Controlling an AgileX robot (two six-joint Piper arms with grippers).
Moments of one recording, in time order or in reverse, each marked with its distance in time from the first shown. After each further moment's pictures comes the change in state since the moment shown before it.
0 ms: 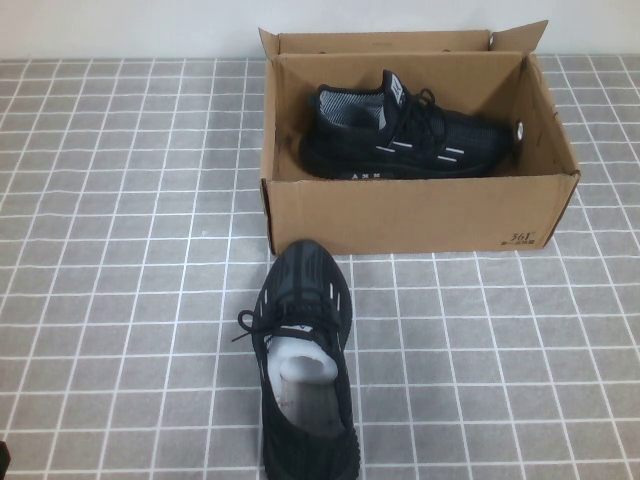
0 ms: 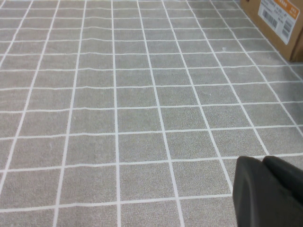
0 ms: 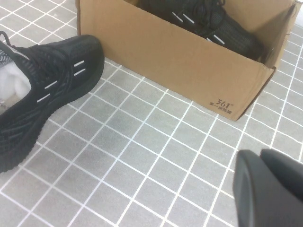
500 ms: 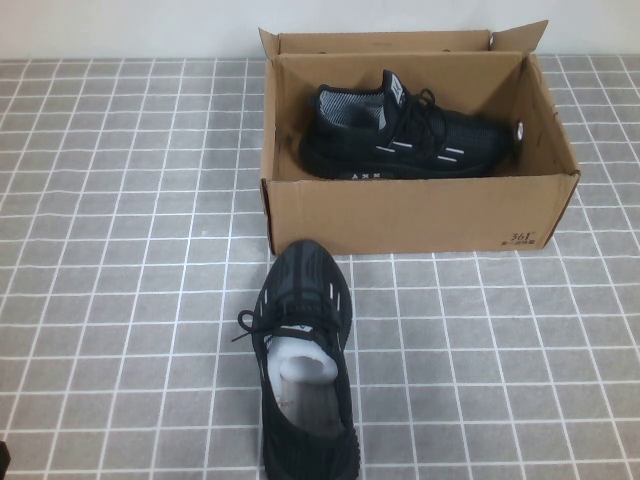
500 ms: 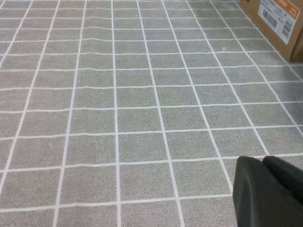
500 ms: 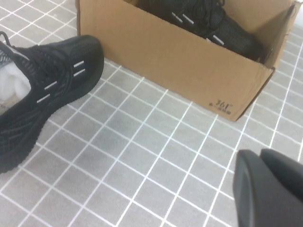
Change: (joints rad) right arm 0.000 -0.011 0.000 0.000 0.001 0.000; left arm 0.000 0.000 0.000 0.000 0.000 0.000
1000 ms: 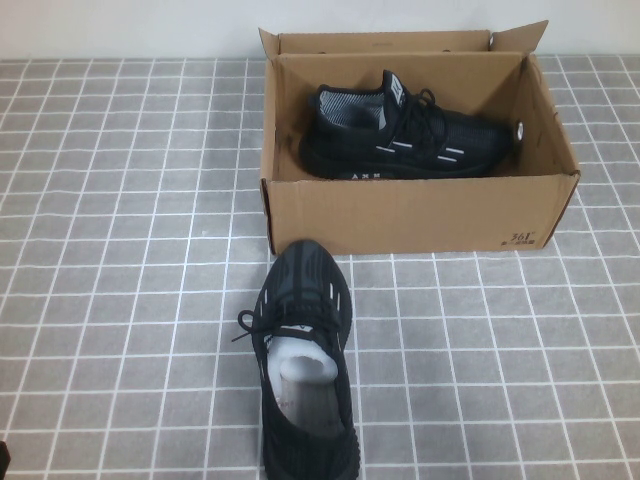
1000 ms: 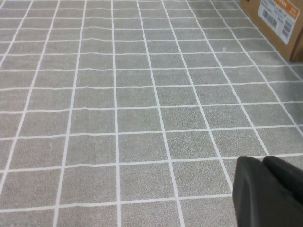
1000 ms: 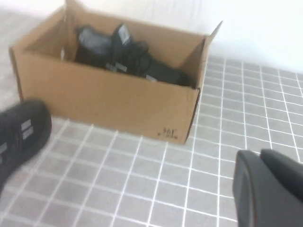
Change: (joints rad) right arm -0.302 -0.298 0.114 0.132 -0.017 0.000; left arm 0.000 0.000 0.000 0.000 0.000 0.000
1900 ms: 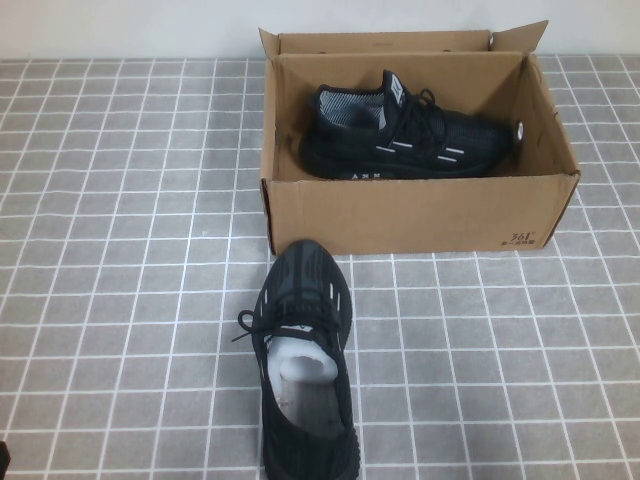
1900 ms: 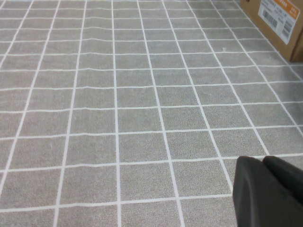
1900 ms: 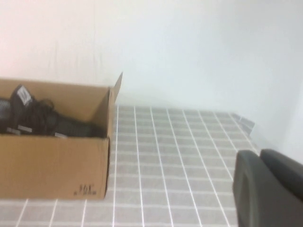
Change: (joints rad) right arm -0.217 -0.098 0.115 -0.046 -0.221 0.047; left arm 0.000 0.000 0.000 0.000 0.000 0.000
